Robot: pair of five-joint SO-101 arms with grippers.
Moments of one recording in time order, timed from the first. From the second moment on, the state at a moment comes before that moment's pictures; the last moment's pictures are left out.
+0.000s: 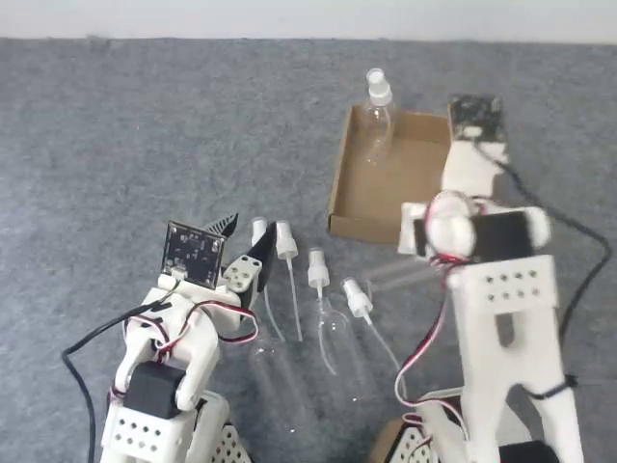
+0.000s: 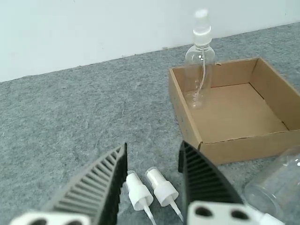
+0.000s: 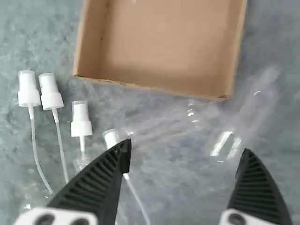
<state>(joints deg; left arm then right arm) 9.4 -90.7 80.0 47.8 1.8 -12.2 -32.5 19.6 86.1 -13.2</state>
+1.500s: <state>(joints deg) 9.4 -90.7 80.0 47.8 1.8 -18.4 -16.4 42.3 56.7 -44.6</state>
